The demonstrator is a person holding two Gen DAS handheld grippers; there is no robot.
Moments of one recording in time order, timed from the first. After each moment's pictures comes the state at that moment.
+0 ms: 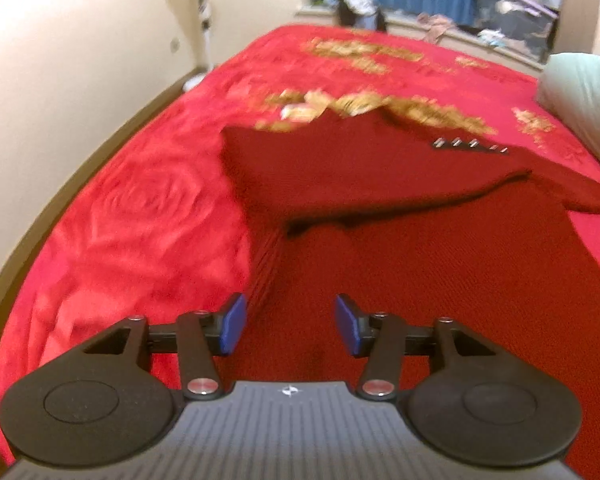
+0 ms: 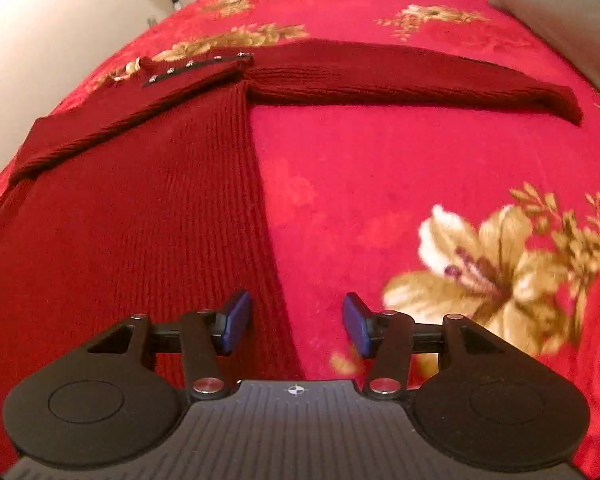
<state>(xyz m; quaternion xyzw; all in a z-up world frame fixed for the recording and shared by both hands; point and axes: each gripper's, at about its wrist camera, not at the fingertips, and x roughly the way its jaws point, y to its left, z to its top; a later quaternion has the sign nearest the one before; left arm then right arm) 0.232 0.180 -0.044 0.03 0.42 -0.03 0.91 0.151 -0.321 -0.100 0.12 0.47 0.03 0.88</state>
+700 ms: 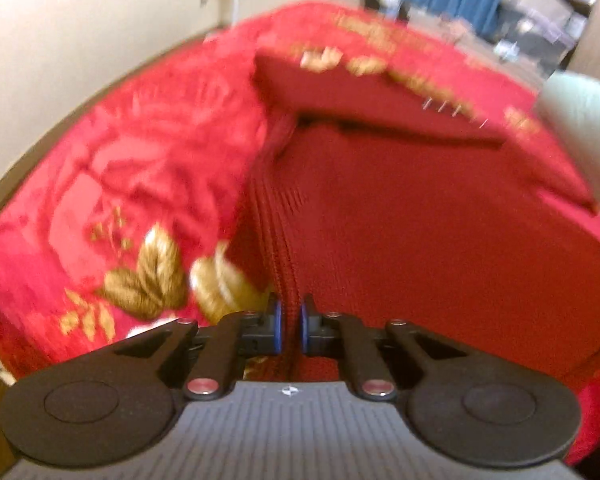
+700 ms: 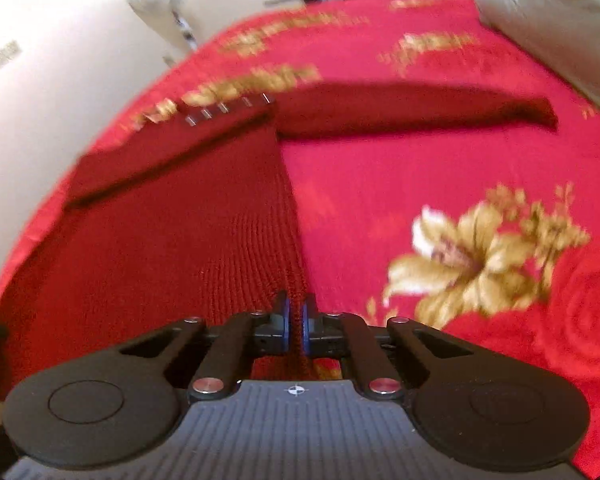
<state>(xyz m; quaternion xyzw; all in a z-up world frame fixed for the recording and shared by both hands) 0.097 0.198 -0.040 -0.05 0.44 -0.04 0.90 0.096 -0.341 -0.038 0.16 0.42 0.06 0.89</state>
